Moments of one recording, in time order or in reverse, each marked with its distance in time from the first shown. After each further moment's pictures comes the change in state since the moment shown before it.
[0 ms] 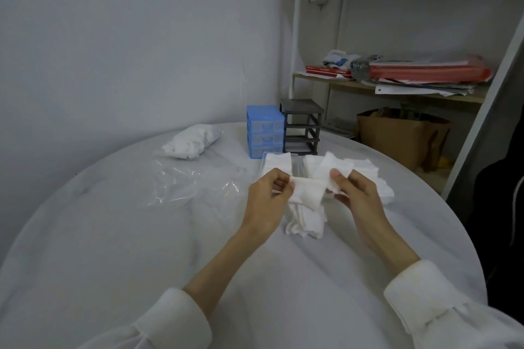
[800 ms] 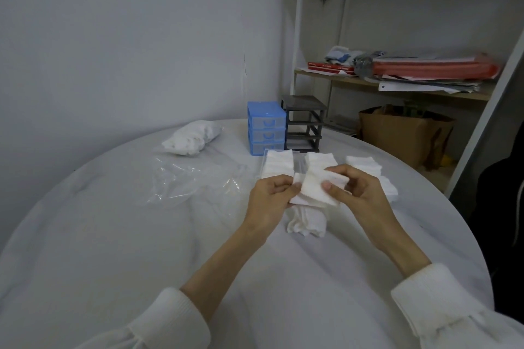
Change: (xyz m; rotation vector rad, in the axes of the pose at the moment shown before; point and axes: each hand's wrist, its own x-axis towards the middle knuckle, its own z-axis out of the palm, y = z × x) left_hand 0.000 -0.003 0.001 -0.267 -0.120 -0.193; right_hand -0.011 -0.013 -0.002 -0.139 -0.260 -0.214
